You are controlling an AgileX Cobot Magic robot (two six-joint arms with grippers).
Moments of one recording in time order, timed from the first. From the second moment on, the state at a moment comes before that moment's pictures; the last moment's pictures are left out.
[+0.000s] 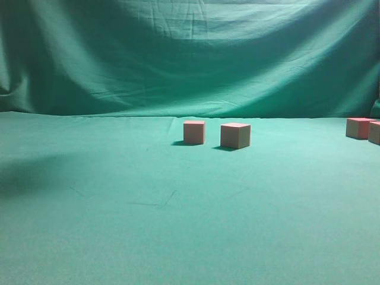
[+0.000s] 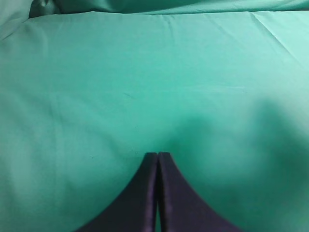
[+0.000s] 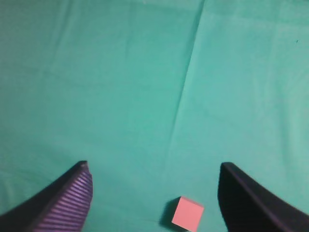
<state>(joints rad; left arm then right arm) 0.00 -0.01 0.02 0.02 0.35 0.01 0.59 2.19 -2.43 -0.07 1.25 0.34</state>
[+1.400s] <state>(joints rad) 0.00 -0.01 0.02 0.02 0.35 0.01 0.13 1.47 -1.00 -0.15 1.02 0.18</state>
